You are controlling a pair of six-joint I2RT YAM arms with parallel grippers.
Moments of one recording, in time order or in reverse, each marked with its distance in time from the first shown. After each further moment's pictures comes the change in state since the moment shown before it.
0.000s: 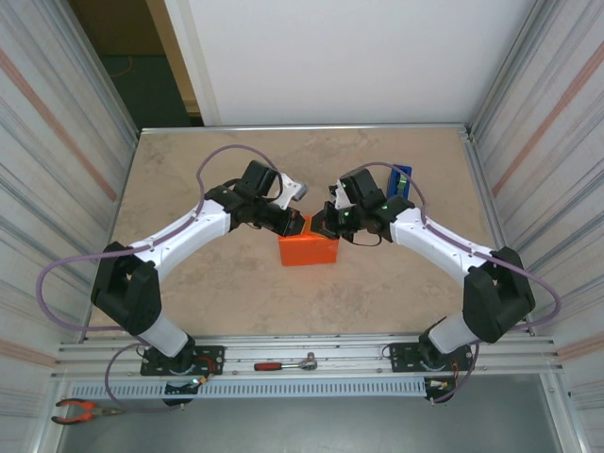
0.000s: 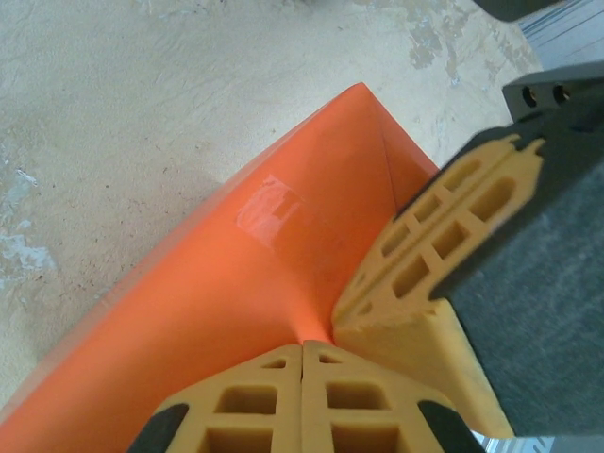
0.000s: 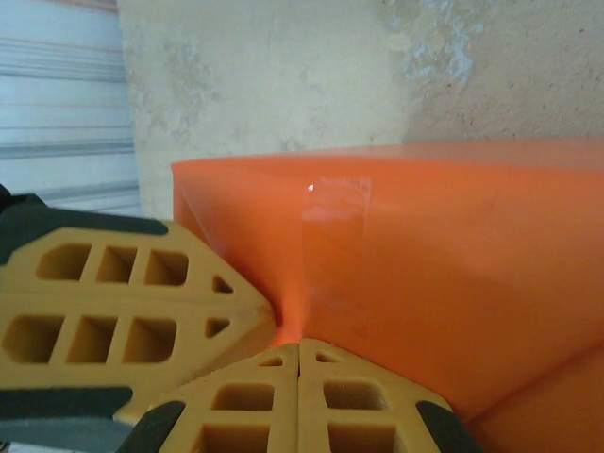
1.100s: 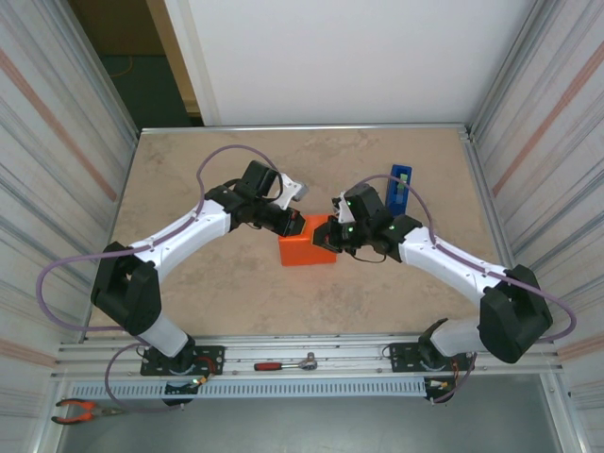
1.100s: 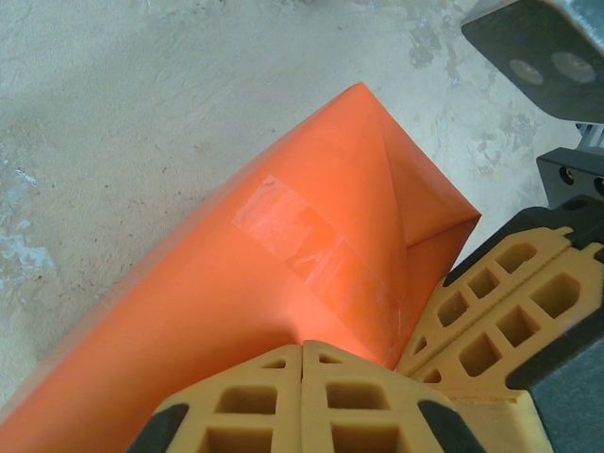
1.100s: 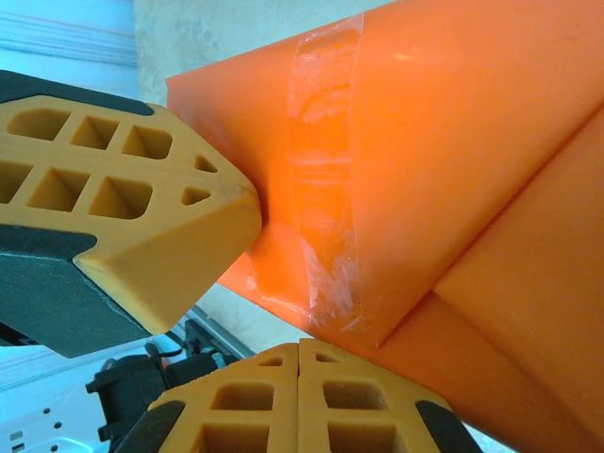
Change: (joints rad) left arm -0.002 0.000 0.000 -0.001 0.000 0.000; right arm 0.050 -0.131 -0.159 0.097 0.039 0.034
